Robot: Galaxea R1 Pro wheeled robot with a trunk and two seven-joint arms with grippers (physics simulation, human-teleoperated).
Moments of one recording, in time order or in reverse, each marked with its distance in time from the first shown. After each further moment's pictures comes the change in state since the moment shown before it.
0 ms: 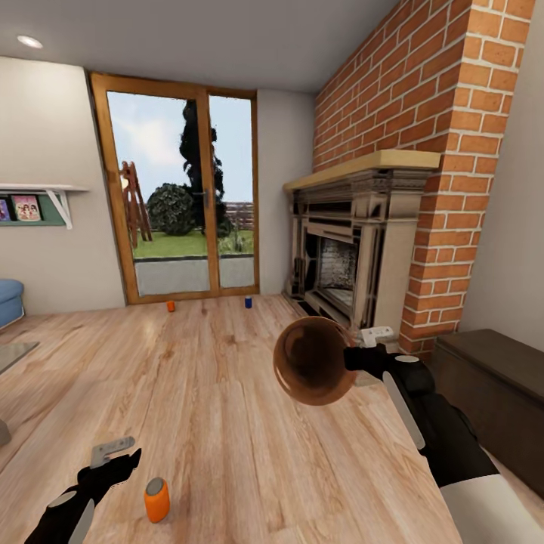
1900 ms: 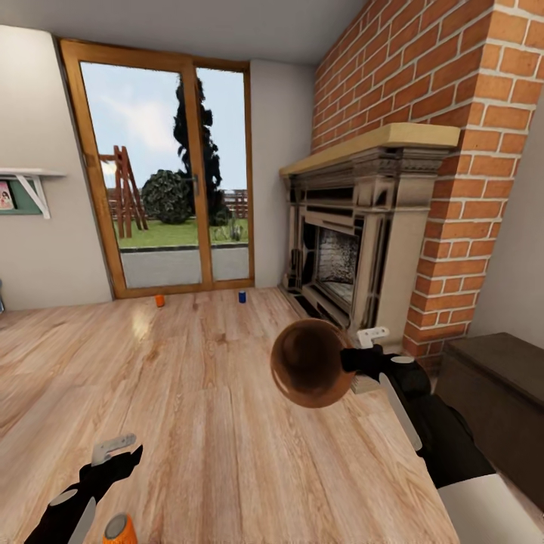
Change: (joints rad) left arm 0.000 0.000 -0.016 -0.009 0.020 -0.008 0.001; right arm 0.000 0.004 0.022 0.003 0.009 0.000 -0.002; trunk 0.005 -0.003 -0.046
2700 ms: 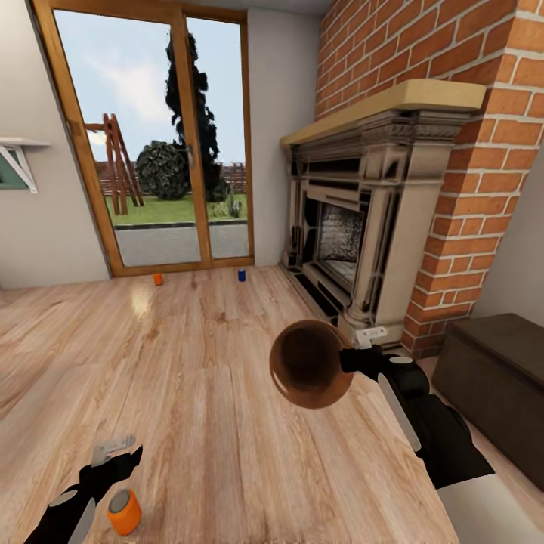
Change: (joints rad) left arm 0.000 0.001 0.001 0.007 0.000 -0.001 -0.002; right arm 0.000 0.001 0.010 0.000 0.005 0.001 -0.004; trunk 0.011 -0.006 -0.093
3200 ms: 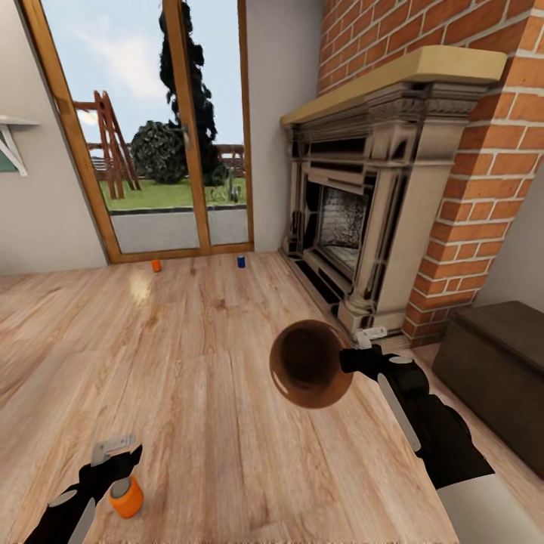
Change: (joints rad) left arm 0.000 0.000 0.000 -0.001 0.000 -0.016 -0.001; right arm 0.000 0.000 0.001 0.000 0.002 0.000 -0.002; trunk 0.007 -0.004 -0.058
